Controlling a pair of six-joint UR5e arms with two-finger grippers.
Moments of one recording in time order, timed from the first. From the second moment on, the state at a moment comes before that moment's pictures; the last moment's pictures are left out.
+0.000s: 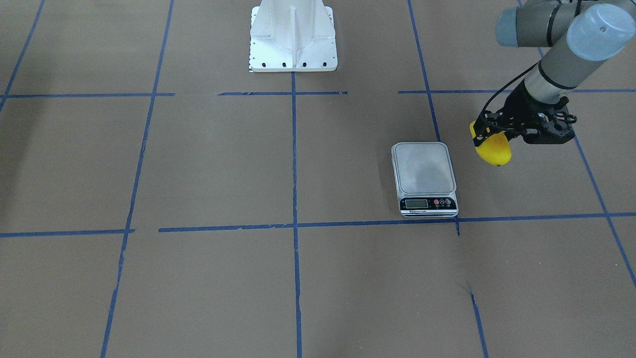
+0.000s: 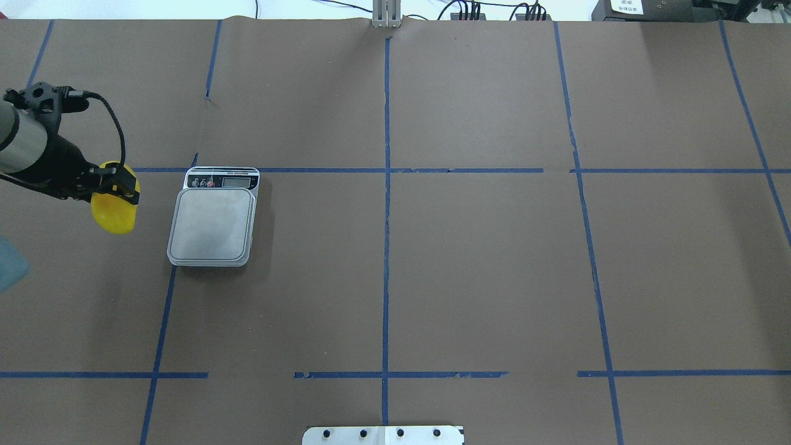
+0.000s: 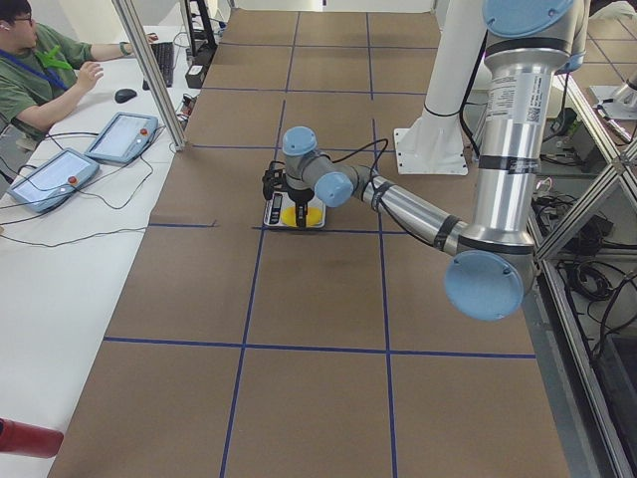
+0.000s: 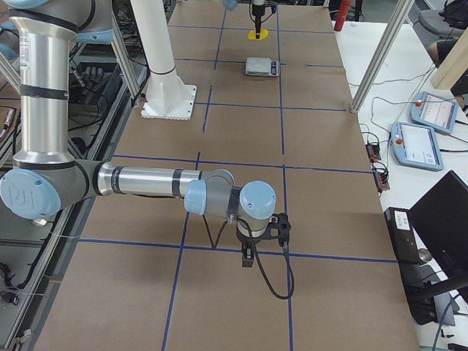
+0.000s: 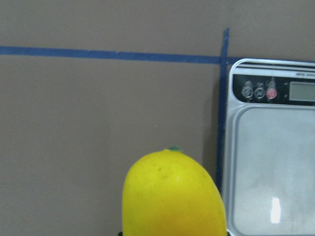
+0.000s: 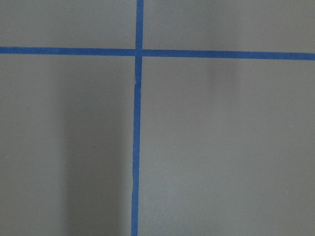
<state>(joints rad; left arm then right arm) -0.94 -1.74 -1.89 -1.75 -2.21 -0.91 1.62 -1.66 1.66 -1.68 2.35 -0.12</state>
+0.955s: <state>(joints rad) -0.82 -1.90 -1.71 -1.74 -2.17 -0.96 1.62 -1.66 1.66 -1.68 2.35 -0.12</state>
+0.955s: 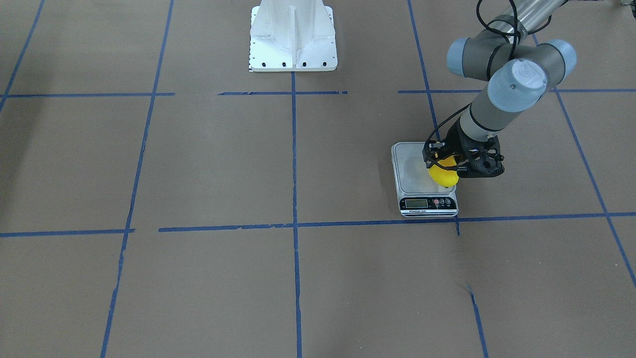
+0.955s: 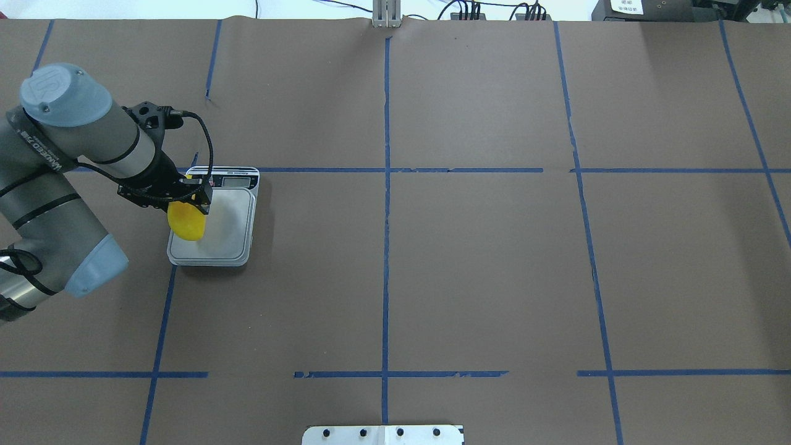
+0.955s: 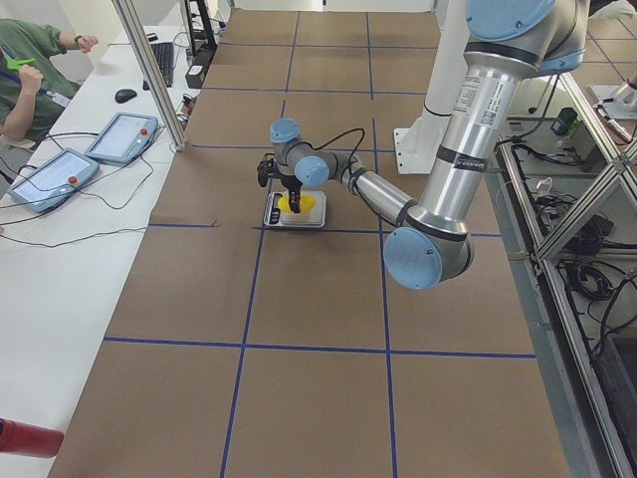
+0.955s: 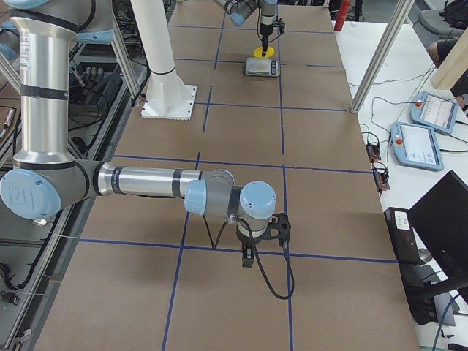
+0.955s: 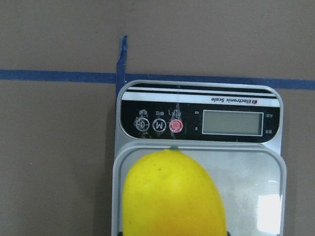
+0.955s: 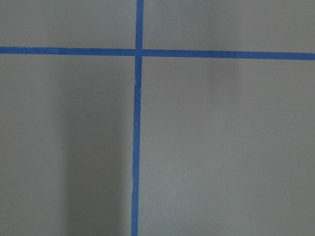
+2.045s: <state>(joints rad) -1.14 -1.87 -1.83 -1.53 -2.18 -0.57 1.62 -1.66 1.66 -1.68 2.35 -0.12</state>
